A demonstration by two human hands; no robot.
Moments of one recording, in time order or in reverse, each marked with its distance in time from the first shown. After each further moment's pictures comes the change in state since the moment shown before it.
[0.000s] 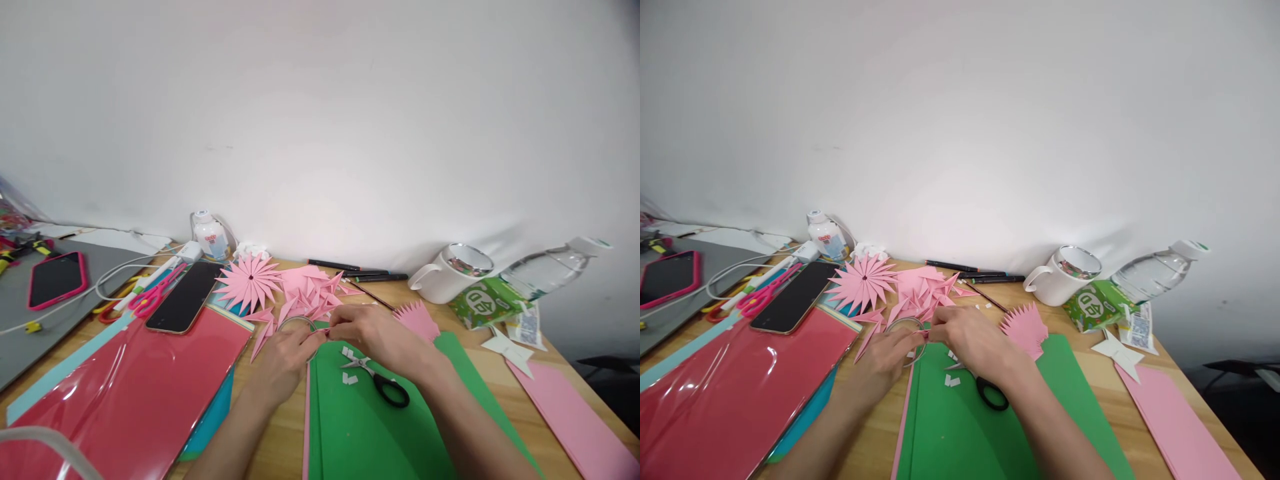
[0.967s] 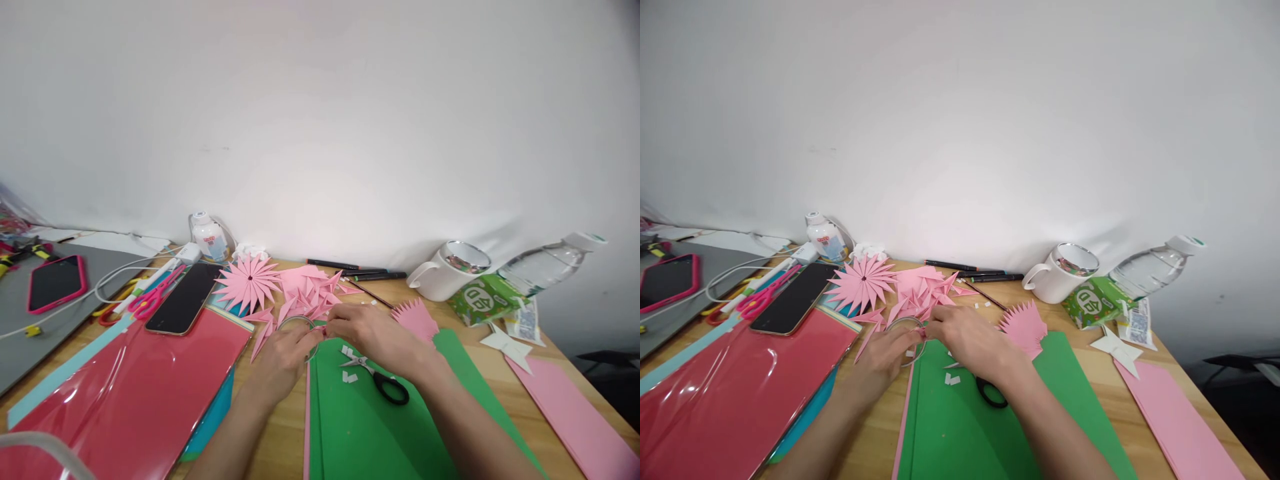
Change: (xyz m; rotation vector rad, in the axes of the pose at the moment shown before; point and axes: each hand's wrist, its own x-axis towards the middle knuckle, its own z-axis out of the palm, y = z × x) left_hand 0.003 0.000 -0.003 -0.005 0.051 0.037; right_hand 0.001 -0.001 0.000 -0.077 -0.026 0.015
